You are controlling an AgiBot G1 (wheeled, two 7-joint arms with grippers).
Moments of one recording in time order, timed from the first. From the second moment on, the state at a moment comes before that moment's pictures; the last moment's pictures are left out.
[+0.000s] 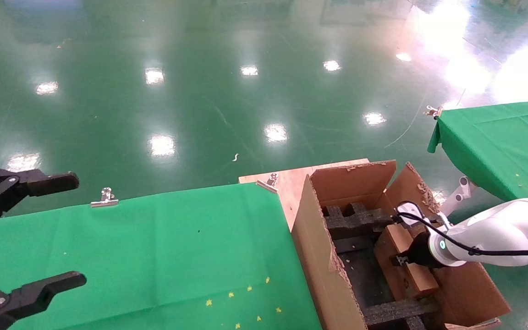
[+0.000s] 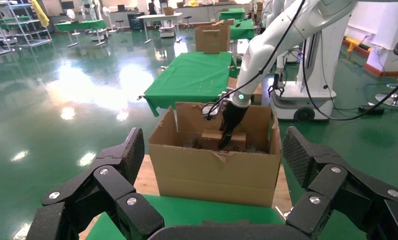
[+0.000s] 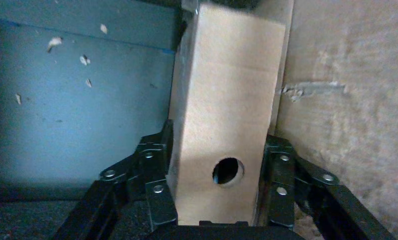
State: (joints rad) left arm -1.09 0.58 0.35 -1.25 0.67 1.46 -0.14; right arm 1.65 -0.69 -2.02 0.91 -1.71 -0.55 1.73
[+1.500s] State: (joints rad) left arm -1.09 0.58 0.35 -1.25 0.67 1.46 -0.14; right arm 2.14 -0.48 -1.82 1.39 -1.52 -0.54 1.25
